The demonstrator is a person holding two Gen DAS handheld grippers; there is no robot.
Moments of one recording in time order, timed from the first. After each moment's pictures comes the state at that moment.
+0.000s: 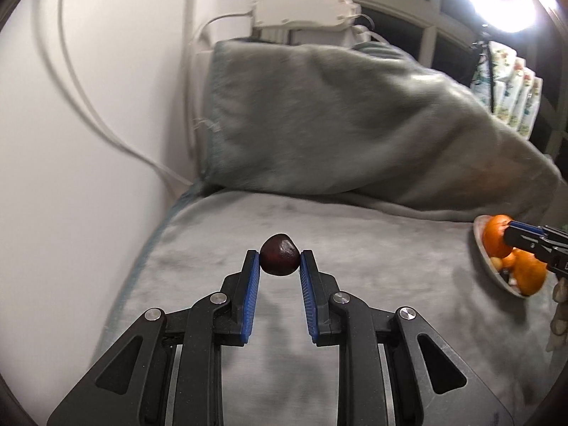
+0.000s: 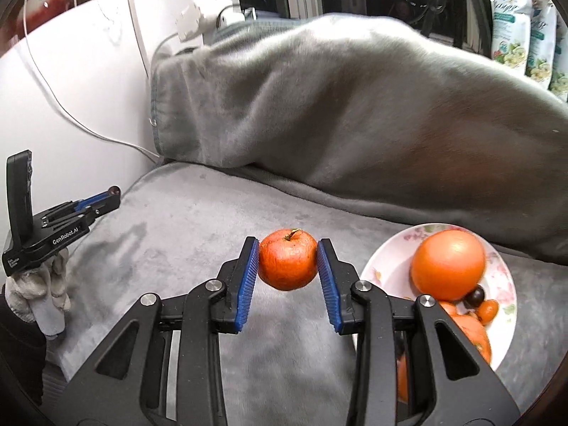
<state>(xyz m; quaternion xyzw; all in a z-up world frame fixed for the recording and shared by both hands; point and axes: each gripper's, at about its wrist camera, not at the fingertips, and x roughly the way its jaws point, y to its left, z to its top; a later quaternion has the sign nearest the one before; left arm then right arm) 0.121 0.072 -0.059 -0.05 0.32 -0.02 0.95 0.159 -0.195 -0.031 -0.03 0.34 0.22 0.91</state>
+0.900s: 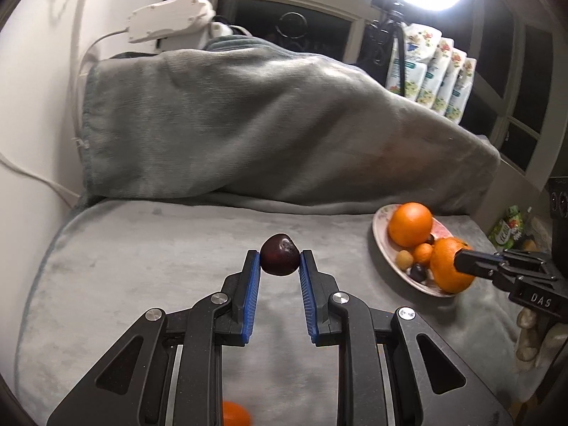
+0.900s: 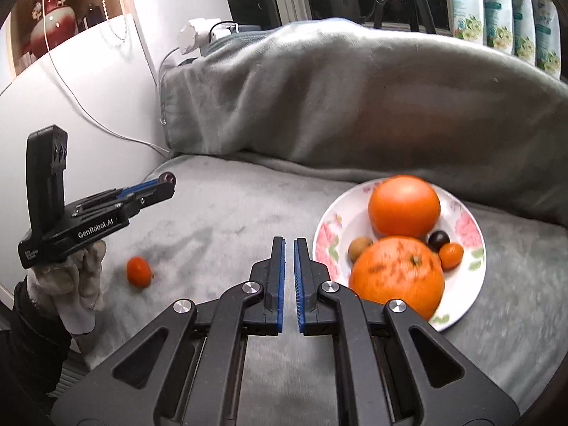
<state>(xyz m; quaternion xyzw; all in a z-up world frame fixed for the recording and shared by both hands) 0.120 -0.029 -0.050 -0.05 0.31 -0.14 0.94 0.108 -0.267 -0.036 0.01 0.35 0.23 0.91</state>
